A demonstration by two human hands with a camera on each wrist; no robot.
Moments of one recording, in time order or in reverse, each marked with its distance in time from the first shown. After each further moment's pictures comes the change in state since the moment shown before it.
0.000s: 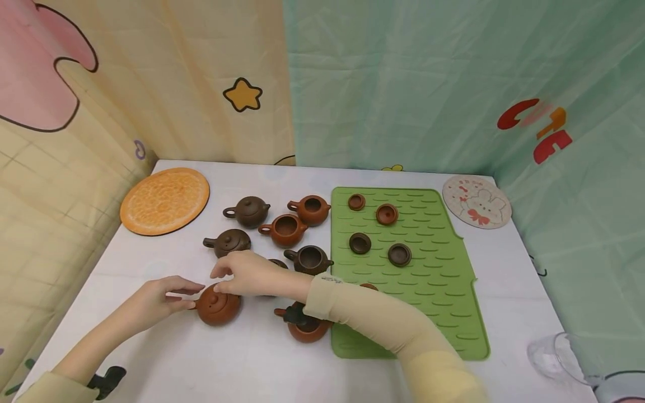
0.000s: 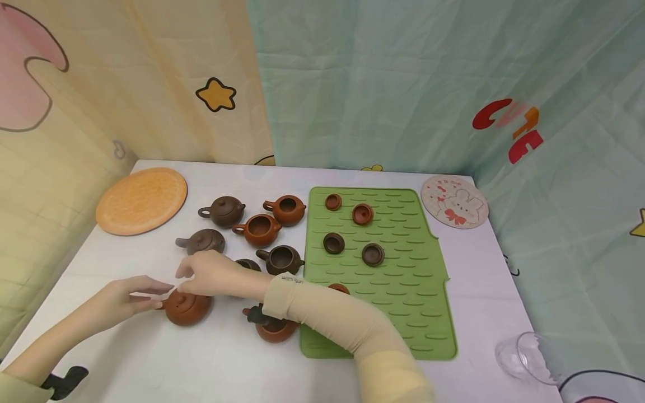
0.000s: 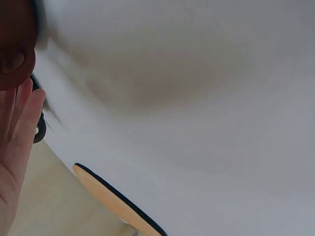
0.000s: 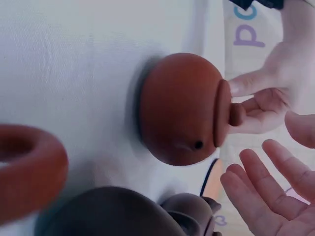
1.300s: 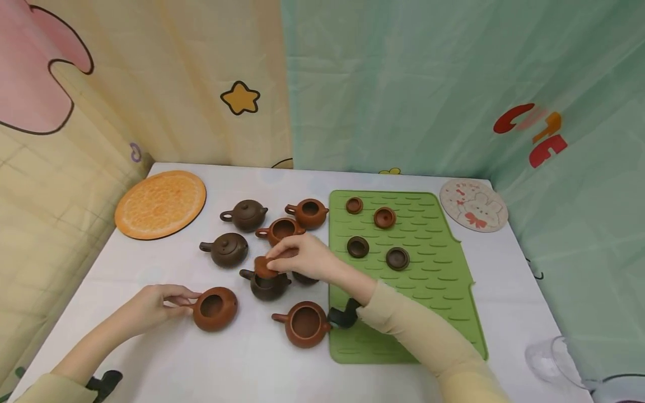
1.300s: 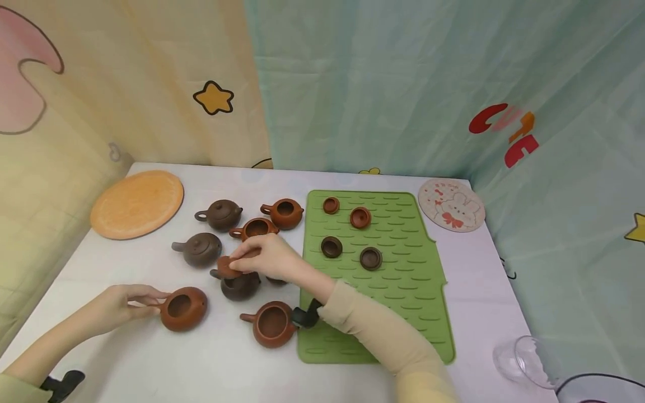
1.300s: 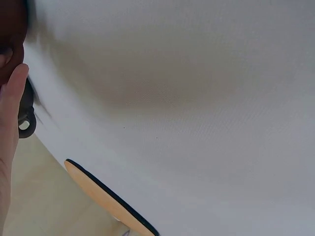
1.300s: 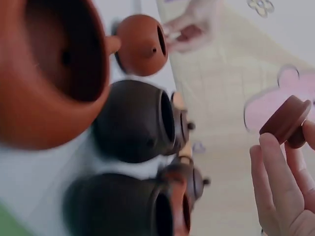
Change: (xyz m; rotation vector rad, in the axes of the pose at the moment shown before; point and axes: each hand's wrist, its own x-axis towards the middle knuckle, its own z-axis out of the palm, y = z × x) left_hand 0.006 -0.013 -0.001 0.032 -0.057 -0.004; right_hand -0.073 0.062 -0.039 0.583 0.207 0.159
